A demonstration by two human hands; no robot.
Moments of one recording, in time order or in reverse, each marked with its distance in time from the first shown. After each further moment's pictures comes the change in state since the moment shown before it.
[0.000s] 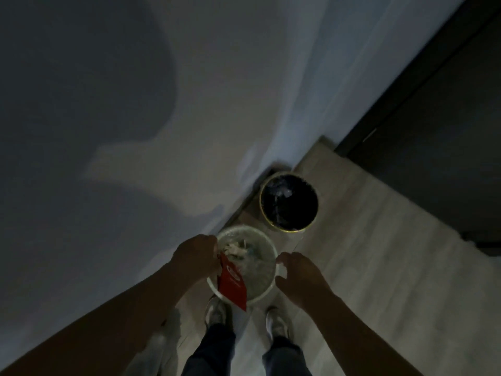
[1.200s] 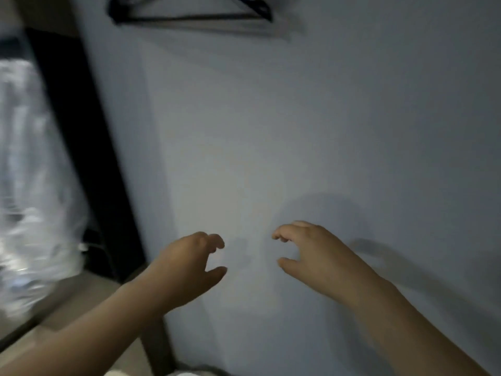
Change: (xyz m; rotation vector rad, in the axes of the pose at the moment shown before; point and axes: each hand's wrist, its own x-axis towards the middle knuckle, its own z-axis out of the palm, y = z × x) left_hand -0.665 0.095 -0.010 -0.149 1.088 -0.974; right_hand -0.459 -0.289 -0.148 -0.402 0.199 -1.723
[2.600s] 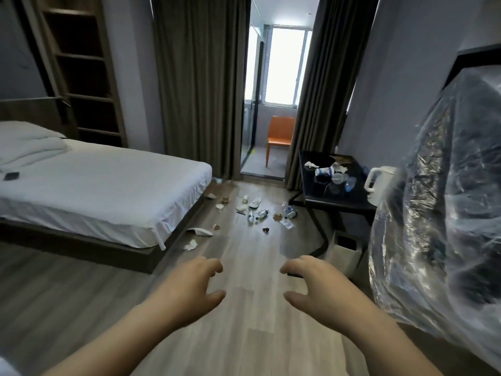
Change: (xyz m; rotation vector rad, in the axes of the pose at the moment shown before) left_hand -0.543 -0.544 -0.096 0.045 0.128 -1.409; right_hand 0.184 -0.750 0.407 0.186 -0.656 -1.165
